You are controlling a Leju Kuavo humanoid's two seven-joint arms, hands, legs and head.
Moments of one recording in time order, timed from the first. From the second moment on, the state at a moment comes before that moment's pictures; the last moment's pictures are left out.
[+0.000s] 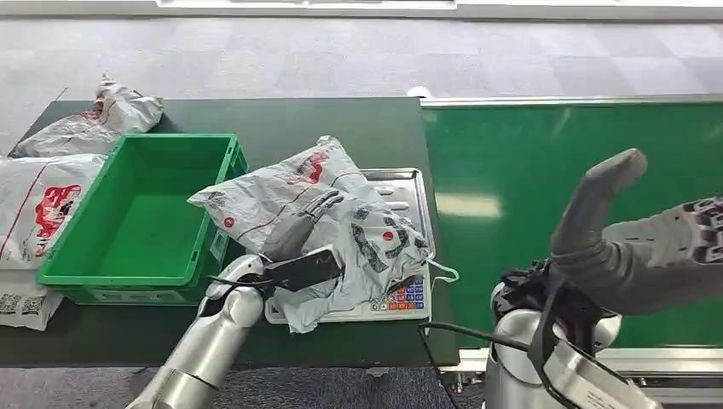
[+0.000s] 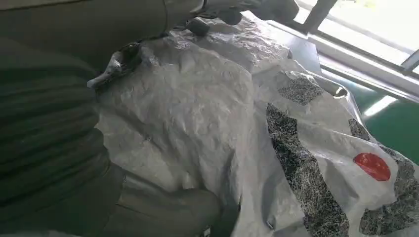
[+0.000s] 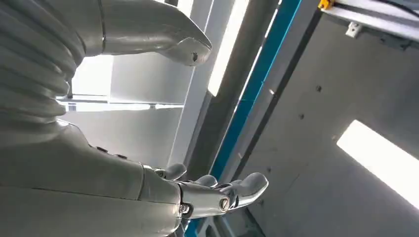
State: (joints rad) left arm -0.44 -0.18 -0.26 -0.94 -0.80 -0.10 -0.33; right arm -0.26 0.35 0.15 -1.95 0.62 -0.70 -0.70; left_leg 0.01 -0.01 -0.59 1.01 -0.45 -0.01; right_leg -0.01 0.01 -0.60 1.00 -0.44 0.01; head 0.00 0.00
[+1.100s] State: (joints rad) left arm -0.54 -0.17 -0.26 -0.87 -0.77 0.29 -0.29; right arm -0.26 0.35 0.15 -1.90 0.64 -0.70 -0.70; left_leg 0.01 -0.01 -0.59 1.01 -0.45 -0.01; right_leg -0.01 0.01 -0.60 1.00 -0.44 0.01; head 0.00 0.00
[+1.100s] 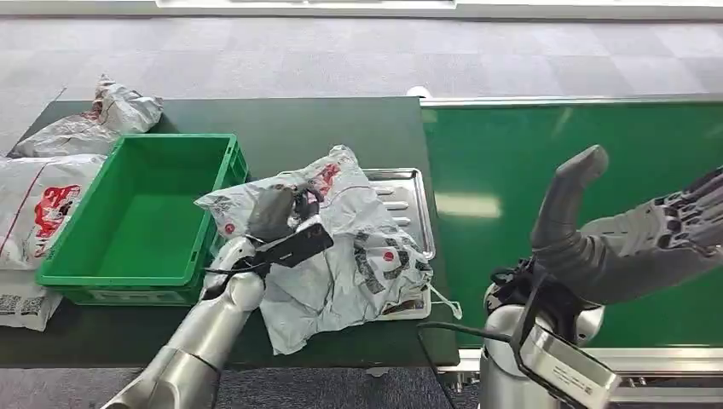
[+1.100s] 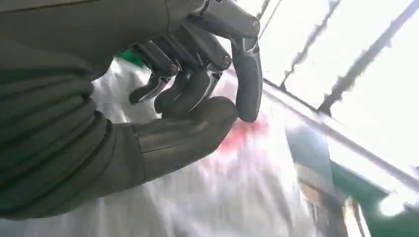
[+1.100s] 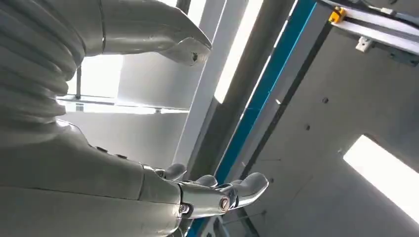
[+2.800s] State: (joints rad) left arm -0.60 -0.11 -0.23 -0.74 -0.83 -0.01 -0.34; right arm -0.26 0.35 0.15 -1.87 0.63 -0.70 -0.69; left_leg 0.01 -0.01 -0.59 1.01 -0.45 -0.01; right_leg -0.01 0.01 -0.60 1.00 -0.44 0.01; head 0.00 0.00
